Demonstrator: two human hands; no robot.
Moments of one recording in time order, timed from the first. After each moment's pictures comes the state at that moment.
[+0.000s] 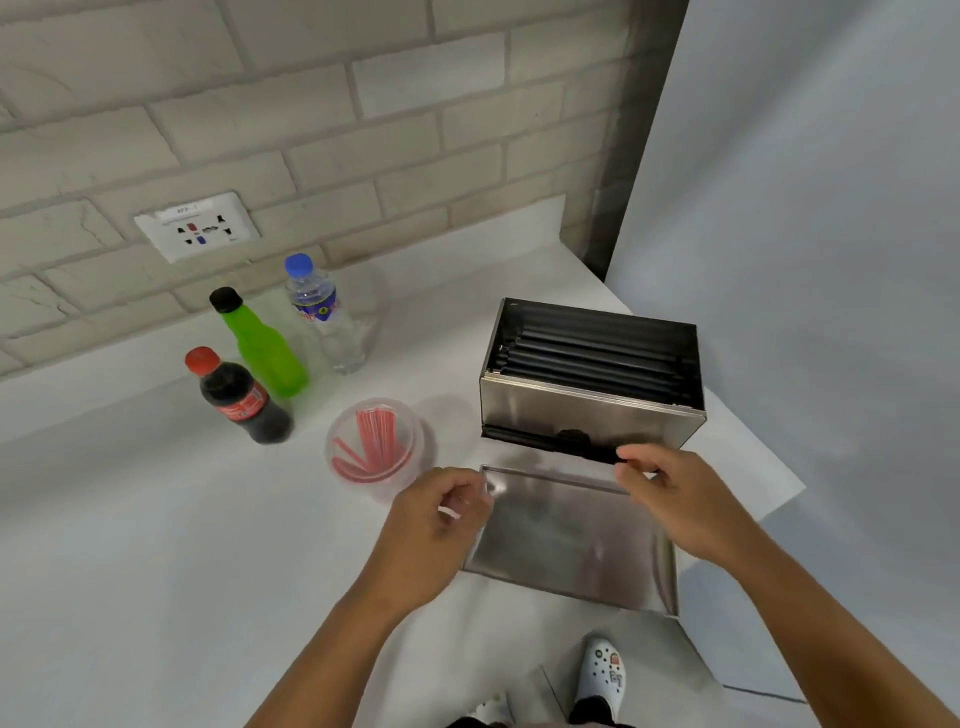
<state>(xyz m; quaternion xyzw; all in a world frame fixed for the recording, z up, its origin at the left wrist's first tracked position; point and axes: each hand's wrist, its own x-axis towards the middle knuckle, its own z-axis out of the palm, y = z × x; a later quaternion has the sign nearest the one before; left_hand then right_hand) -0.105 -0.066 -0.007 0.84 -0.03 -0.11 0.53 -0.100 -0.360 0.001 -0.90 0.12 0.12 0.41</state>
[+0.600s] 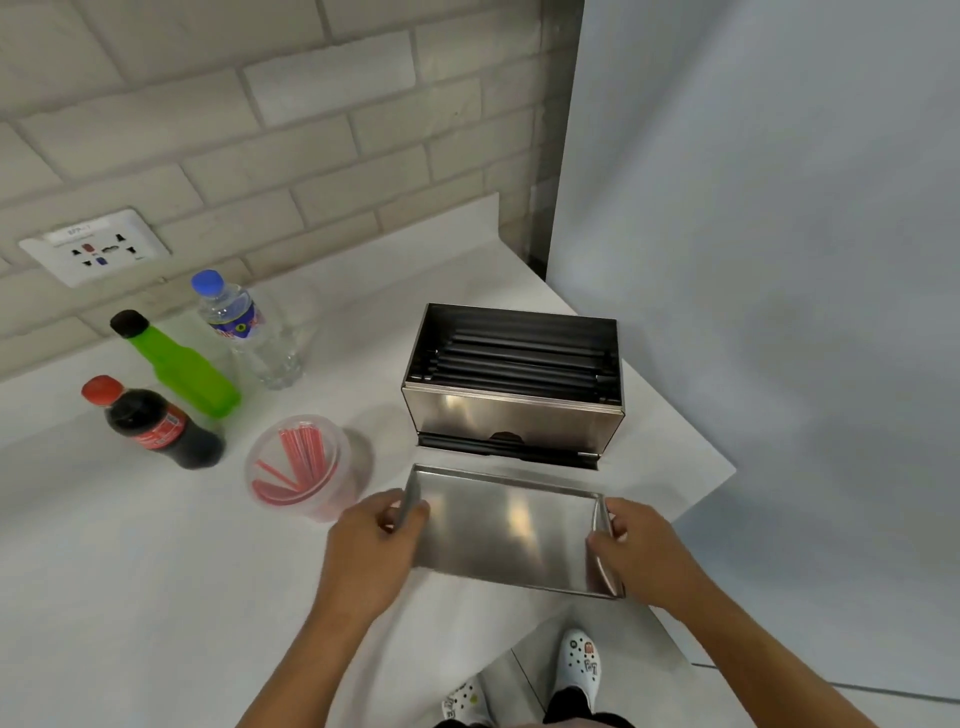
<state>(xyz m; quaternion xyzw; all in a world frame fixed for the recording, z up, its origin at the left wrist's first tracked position) -0.102 -0.101 -0.021 0.88 0.11 -0.10 0.45 -0.144 -0.395 -0.046 -0.88 0.20 0.19 0.38</state>
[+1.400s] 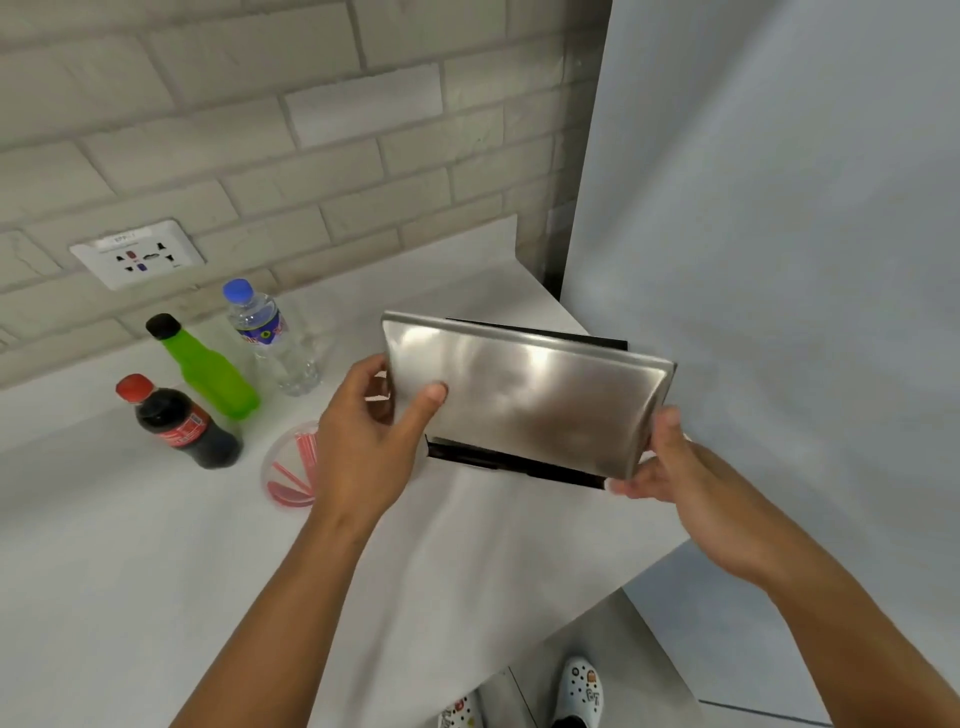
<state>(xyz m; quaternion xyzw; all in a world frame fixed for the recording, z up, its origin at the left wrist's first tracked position) -0.041 -0.125 0.062 0.83 0.06 0.12 0.54 -0.127 -0.401 0.104 -0.83 0.15 0.19 0.50</state>
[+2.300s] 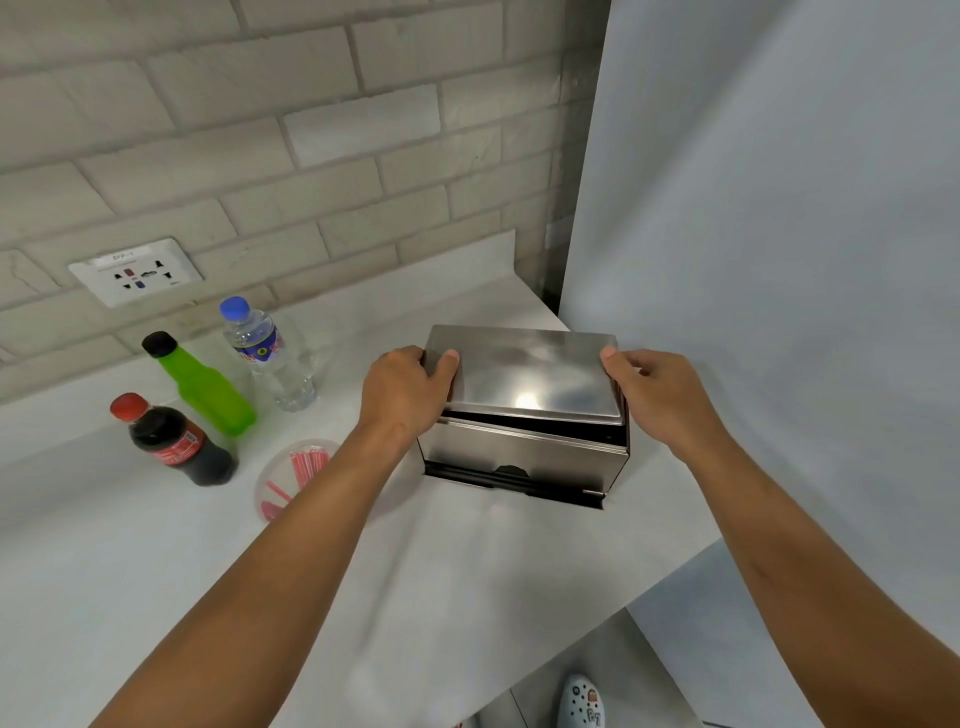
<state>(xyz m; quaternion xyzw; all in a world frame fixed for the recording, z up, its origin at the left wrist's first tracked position) 0.061 -0.152 0.044 0.94 0.04 0.01 0.34 0.001 -0.426 0.058 -0.89 0.15 -0.05 0.44</state>
